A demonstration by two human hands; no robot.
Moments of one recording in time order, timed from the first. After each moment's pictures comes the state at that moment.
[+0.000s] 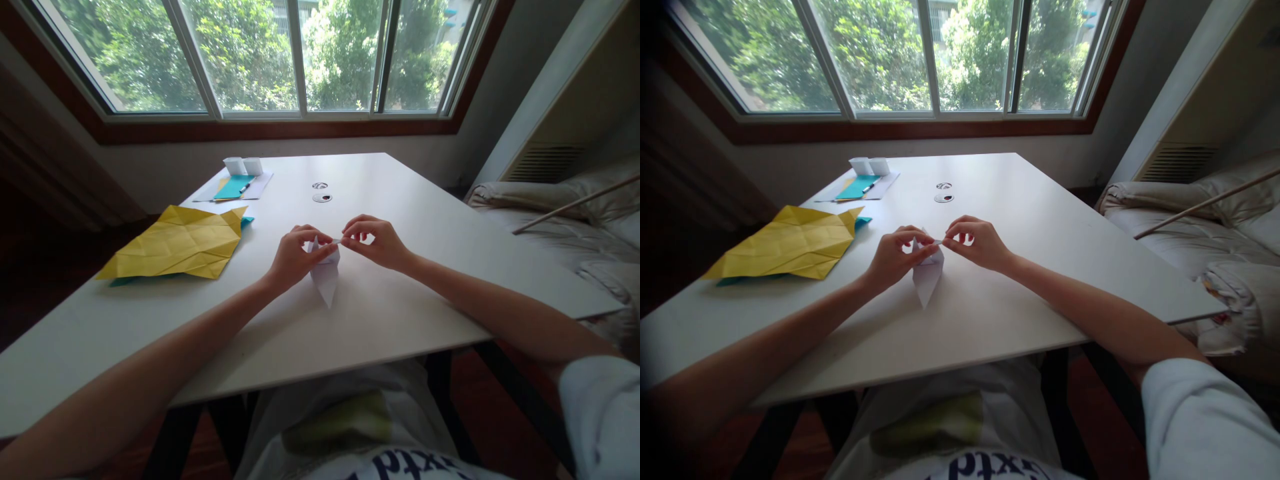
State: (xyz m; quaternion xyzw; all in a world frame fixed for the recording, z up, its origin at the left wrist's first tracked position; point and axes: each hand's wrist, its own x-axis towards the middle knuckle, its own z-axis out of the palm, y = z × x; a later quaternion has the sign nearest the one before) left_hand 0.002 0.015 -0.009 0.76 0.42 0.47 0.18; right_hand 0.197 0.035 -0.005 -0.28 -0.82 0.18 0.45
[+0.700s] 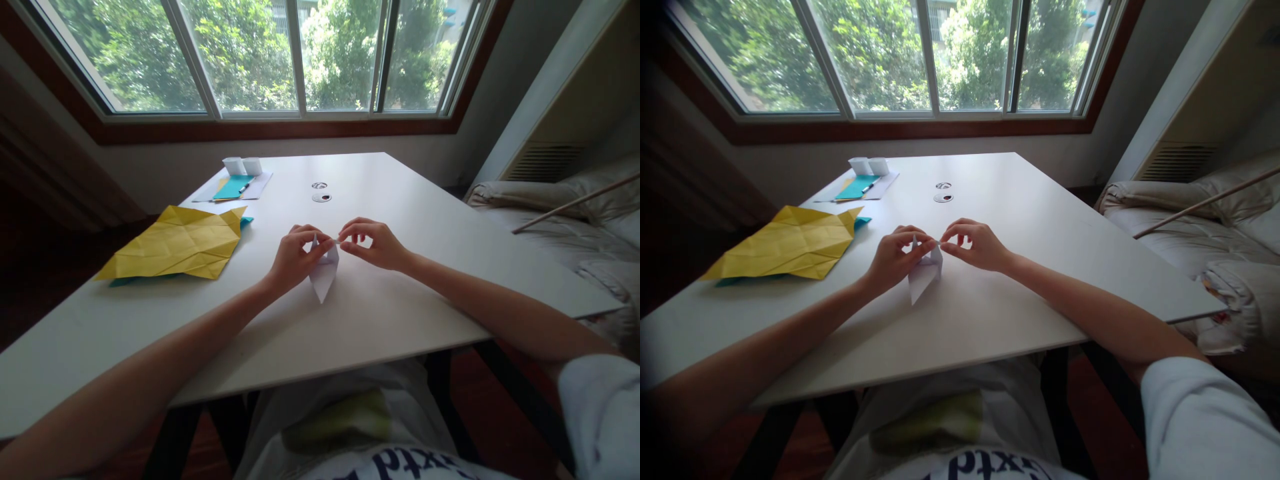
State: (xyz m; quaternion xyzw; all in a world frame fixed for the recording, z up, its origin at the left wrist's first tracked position) left_hand 0.004 0.011 -0.007 0.77 0.42 0.45 0.14; right_hand 0.199 0.036 -0.006 -0.27 -0.85 0.17 0.42
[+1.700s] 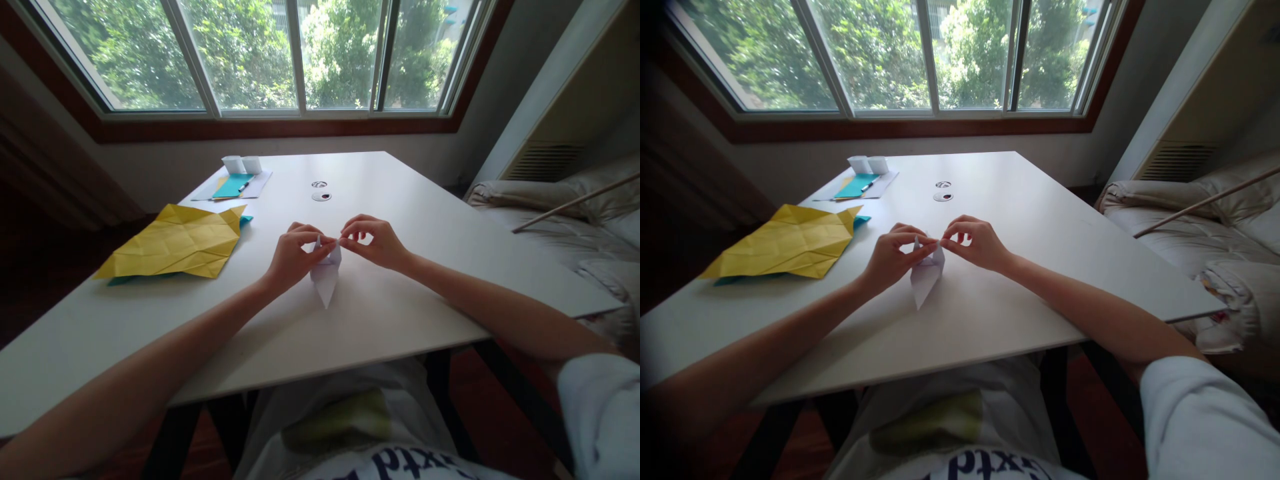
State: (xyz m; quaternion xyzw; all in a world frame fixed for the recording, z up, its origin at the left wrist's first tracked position) left_hand 0.004 0.010 -0.006 0.77 0.42 0.46 0.14; right_hand 0.196 0.035 -0.008 -0.28 -0.83 0.16 0.46
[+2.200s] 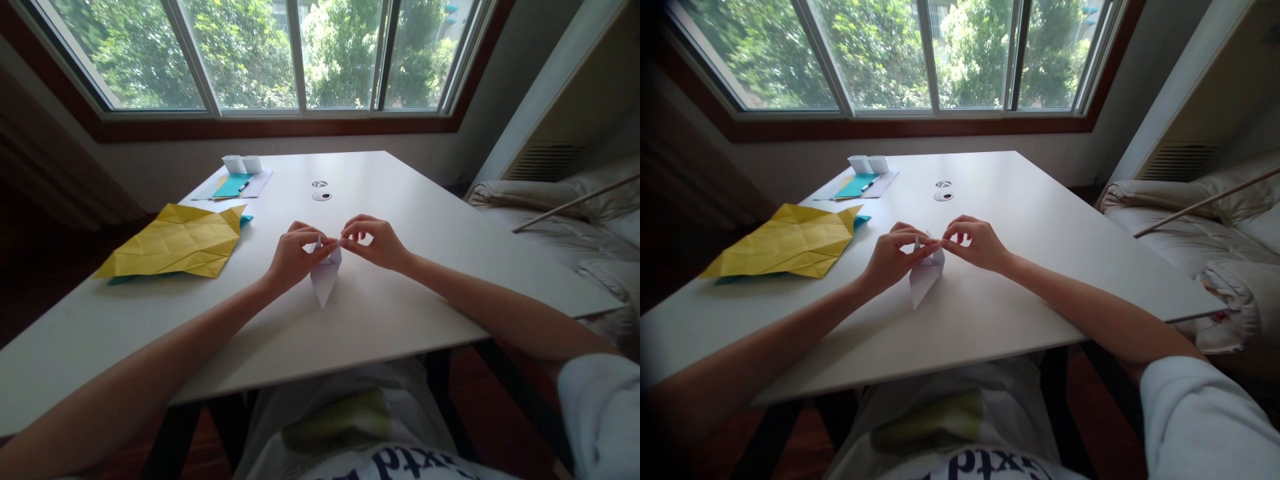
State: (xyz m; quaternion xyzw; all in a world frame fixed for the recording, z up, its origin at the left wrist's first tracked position) left_hand 0.005 0.009 -0.007 0.77 0.41 0.47 0.14; right_hand 0.196 0.034 -0.008 -0.27 -0.83 0.16 0.46
